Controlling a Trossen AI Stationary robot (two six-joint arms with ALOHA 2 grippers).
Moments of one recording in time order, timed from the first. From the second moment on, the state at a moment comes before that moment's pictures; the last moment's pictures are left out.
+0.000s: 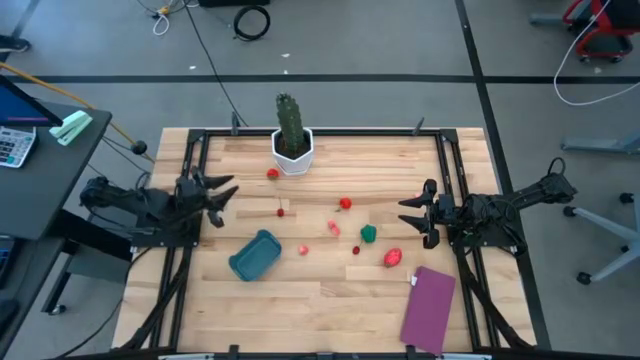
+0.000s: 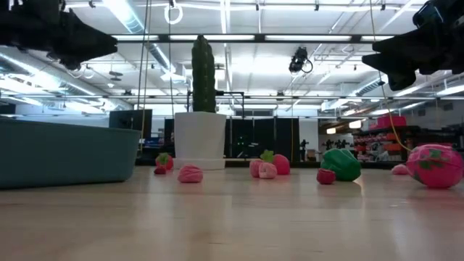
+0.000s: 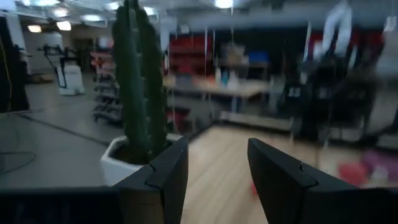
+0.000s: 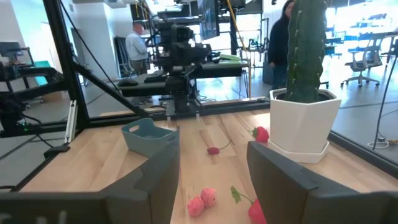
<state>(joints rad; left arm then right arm) -0.32 0.05 0.16 -0.01 -0.83 0.06 0.31 0.16 0.03 0.19 0.42 0.08</state>
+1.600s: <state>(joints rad) 0.34 1.17 0.38 0.06 -0.27 0.17 0.29 0.16 0.03 0.34 0.47 0.20</state>
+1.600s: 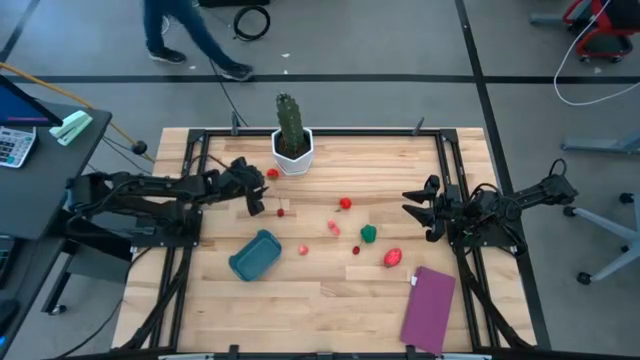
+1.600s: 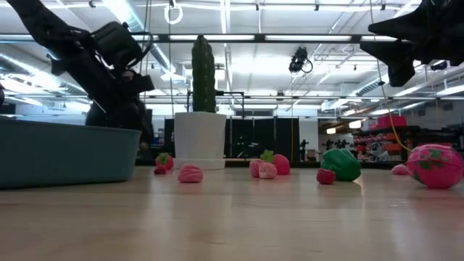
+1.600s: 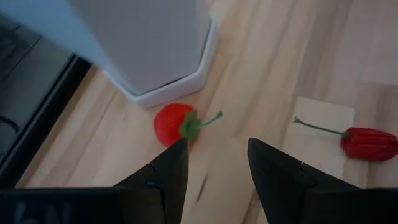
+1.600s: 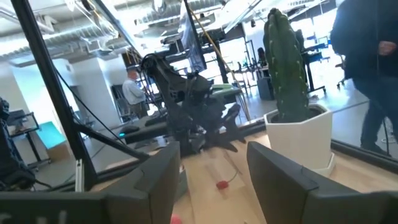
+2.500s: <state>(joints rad) 0.36 1.41 0.38 0.33 -0.26 0.40 0.26 0.16 0.03 0.37 0.47 0.13</state>
